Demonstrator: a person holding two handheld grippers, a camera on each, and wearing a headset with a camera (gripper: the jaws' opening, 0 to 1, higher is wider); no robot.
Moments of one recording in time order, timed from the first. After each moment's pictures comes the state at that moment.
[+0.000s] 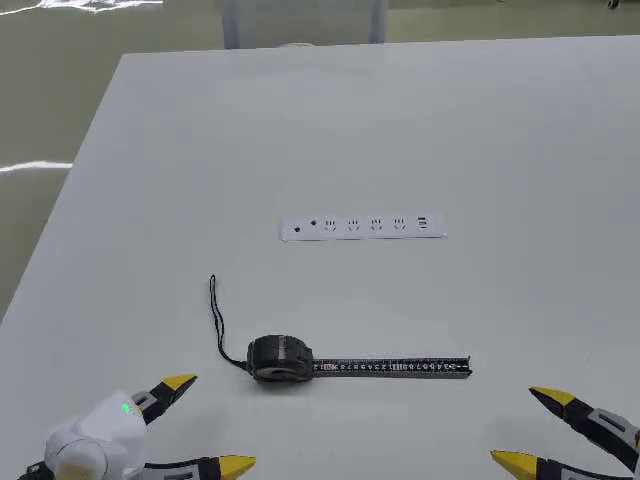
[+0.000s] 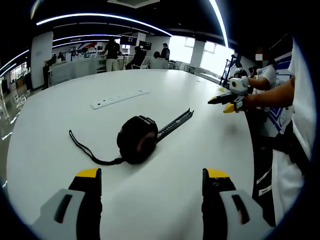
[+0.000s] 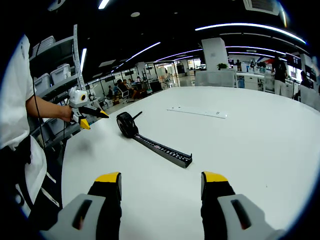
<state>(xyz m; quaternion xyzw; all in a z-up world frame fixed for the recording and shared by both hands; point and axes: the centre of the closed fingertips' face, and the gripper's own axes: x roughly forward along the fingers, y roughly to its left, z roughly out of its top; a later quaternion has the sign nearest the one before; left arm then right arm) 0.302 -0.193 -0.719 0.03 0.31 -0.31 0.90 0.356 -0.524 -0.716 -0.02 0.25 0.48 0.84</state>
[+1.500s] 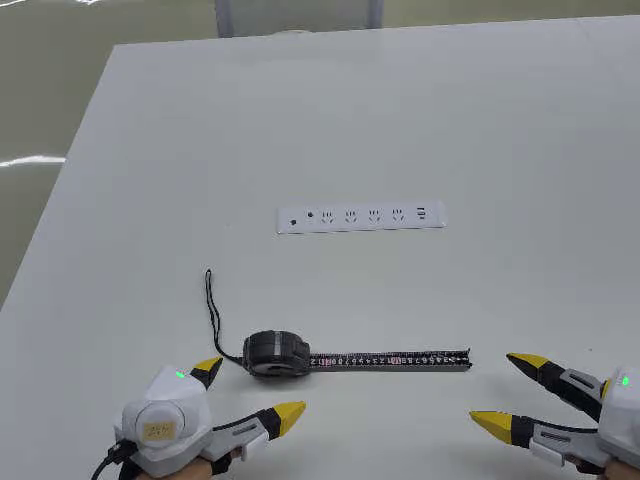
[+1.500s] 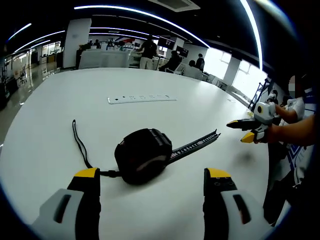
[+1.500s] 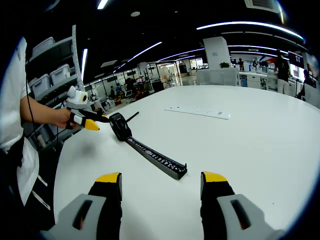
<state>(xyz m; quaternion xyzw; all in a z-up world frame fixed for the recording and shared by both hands) 0.350 -0.222 -0.736 -0.06 0.33 -0.17 0.93 0.391 -0.504 -0.733 -0.02 0.25 0.49 0.84</state>
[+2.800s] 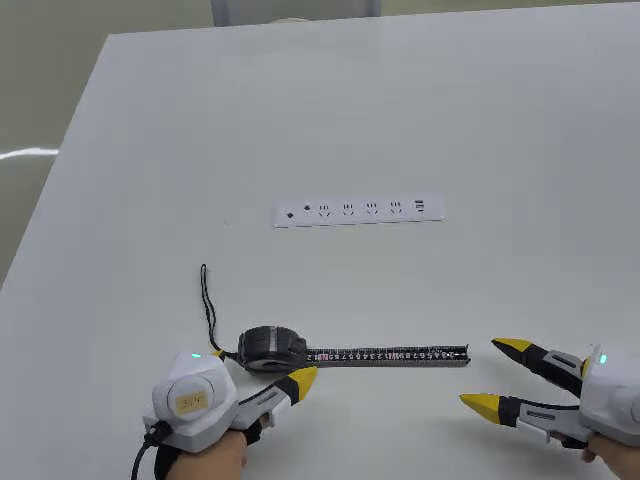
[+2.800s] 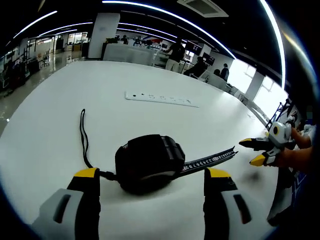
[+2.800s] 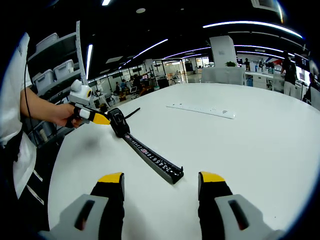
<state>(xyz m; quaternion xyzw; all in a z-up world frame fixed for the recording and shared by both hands) 0.374 -0.223 -0.753 -0.11 0.34 -0.07 0.93 0.407 -0.496 -0.748 -0.04 0.25 0.51 0.82</state>
